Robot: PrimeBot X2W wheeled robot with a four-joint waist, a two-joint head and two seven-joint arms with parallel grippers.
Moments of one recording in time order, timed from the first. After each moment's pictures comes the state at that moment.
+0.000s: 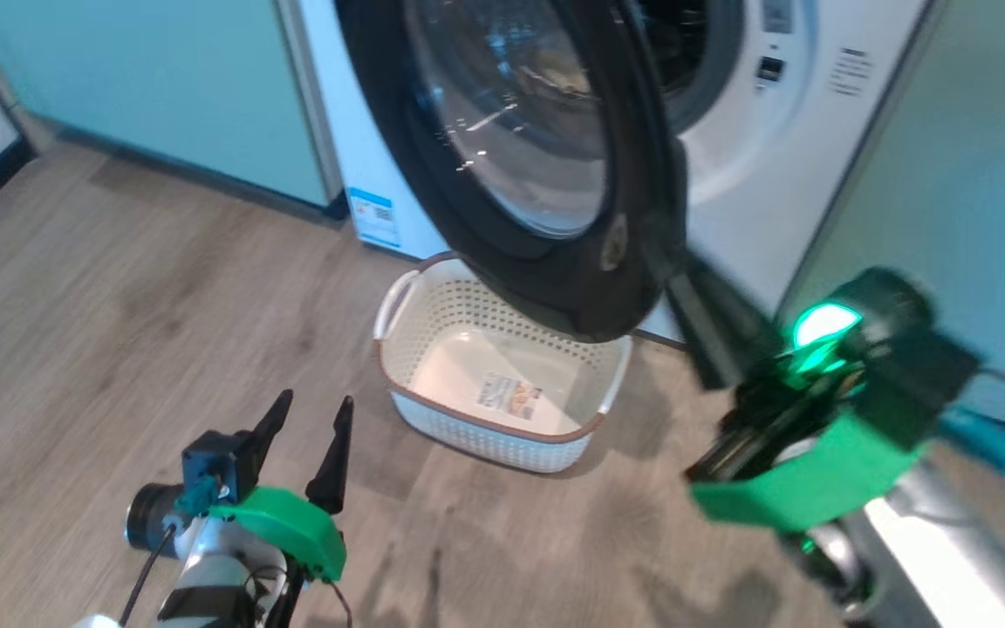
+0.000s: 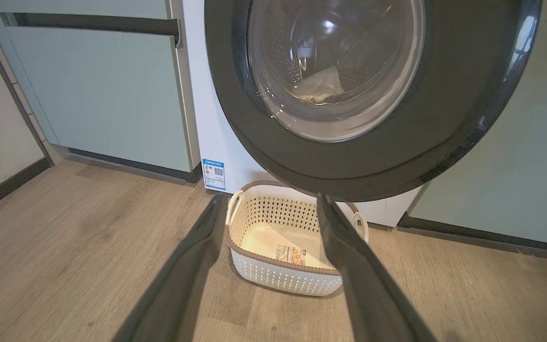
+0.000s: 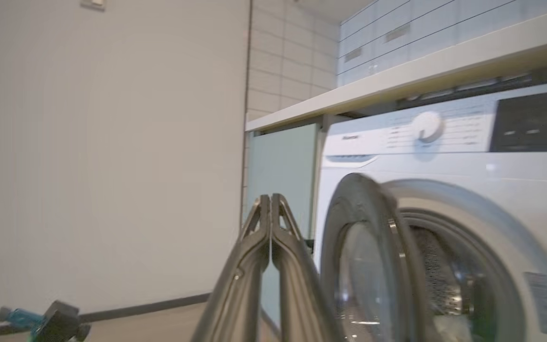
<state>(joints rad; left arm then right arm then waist) -0.15 0.08 -0.04 0.41 -0.17 -0.13 -0.25 -0.44 -0.18 0.63 -0.13 0.40 0.13 -0.26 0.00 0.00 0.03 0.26</state>
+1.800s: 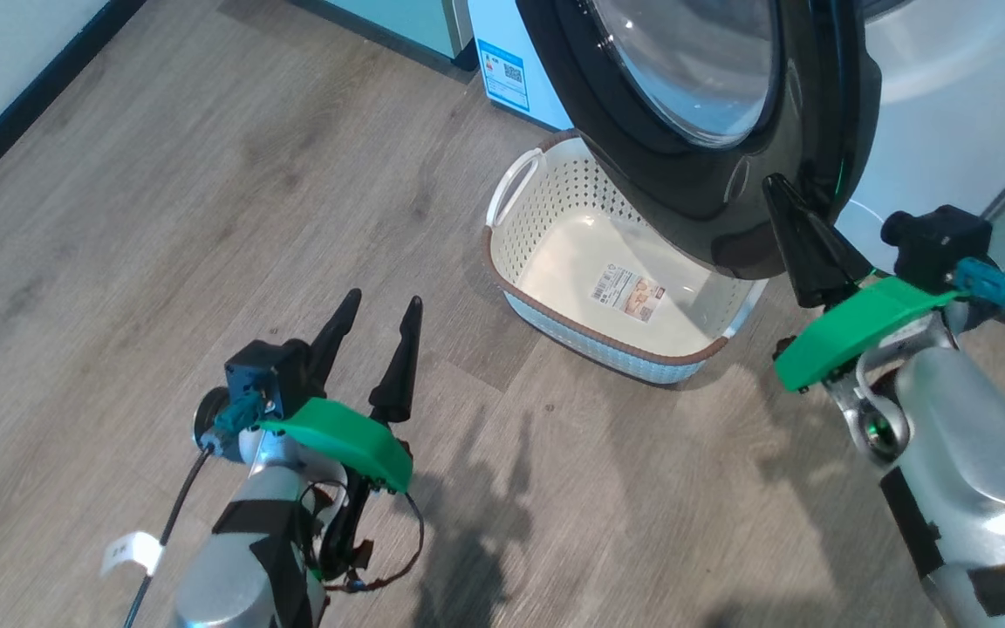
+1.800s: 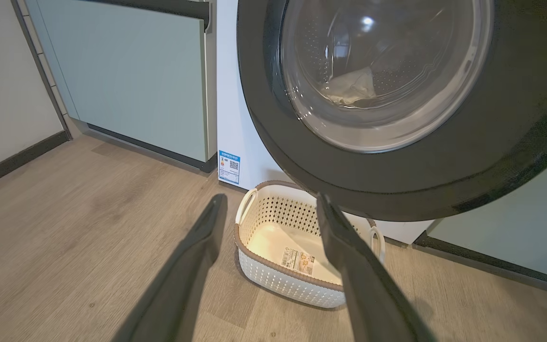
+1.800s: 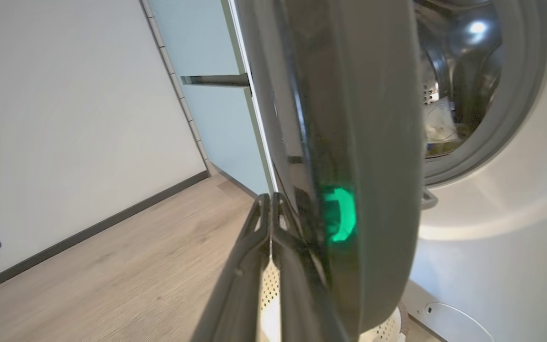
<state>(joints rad) -0.31 0.04 -0.15 0.36 -0.29 -0.12 -0.25 -0.64 -0.07 0.36 0.61 0.31 0.13 -0.26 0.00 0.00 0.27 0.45</state>
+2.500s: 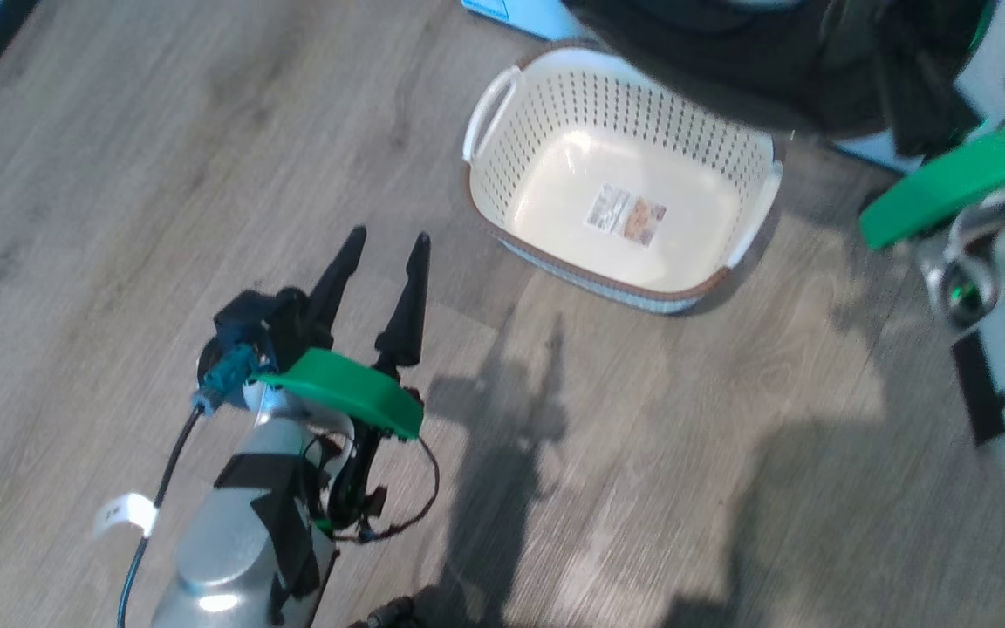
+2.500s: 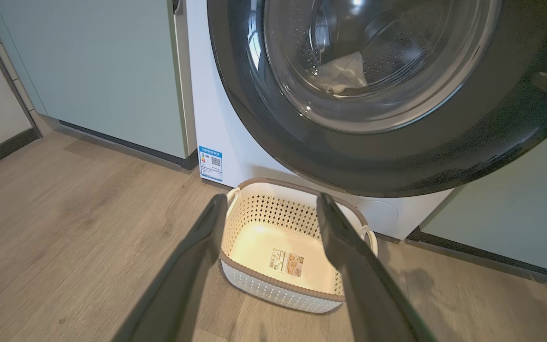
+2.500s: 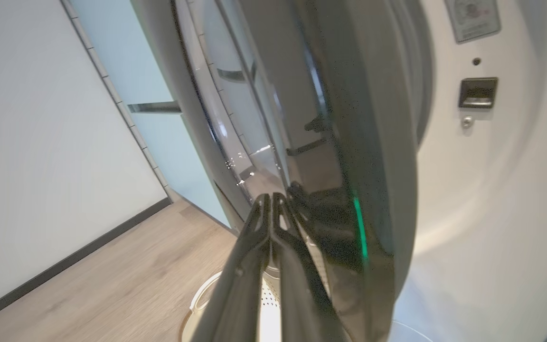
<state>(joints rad) -0.37 0.03 -0.17 0.30 -0.33 -0.09 -0.25 -0.85 -0.06 0.17 0.71 0.21 0.13 -0.26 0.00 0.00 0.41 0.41</state>
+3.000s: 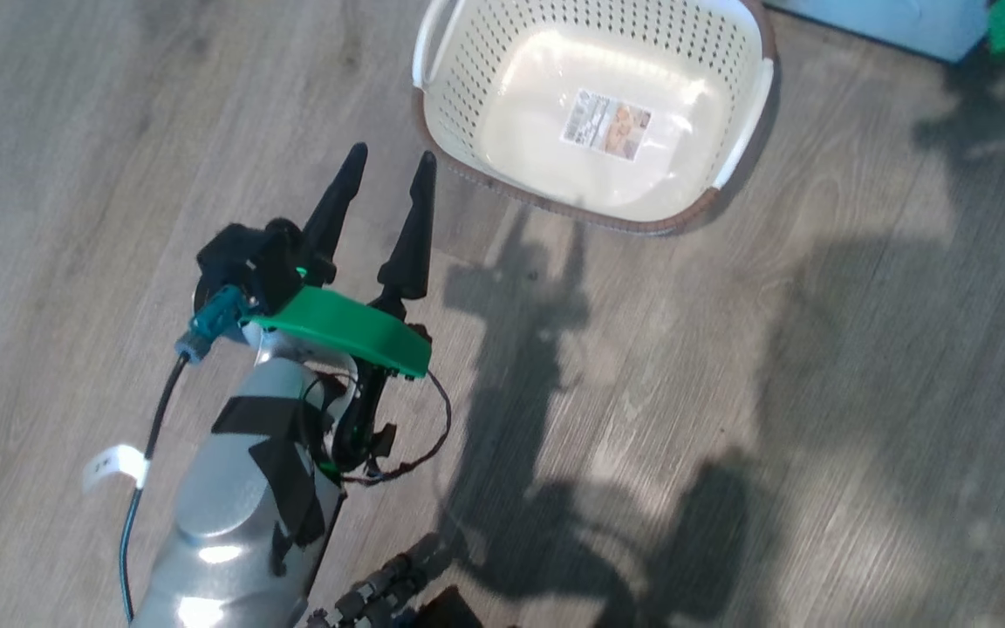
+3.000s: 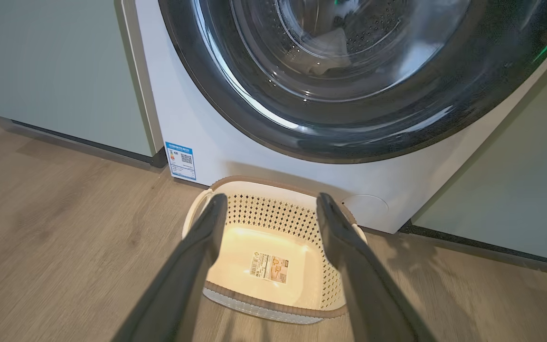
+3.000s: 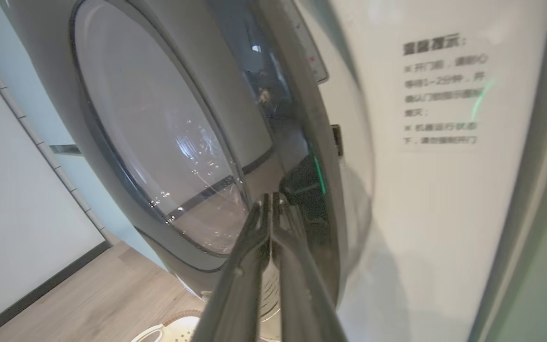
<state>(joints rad) -0.48 0.03 -0.17 0.26 -0.35 -0.08 -0.26 -1.16 -0.08 0.04 0.80 0.14 0.13 -0.26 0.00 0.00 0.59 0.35</state>
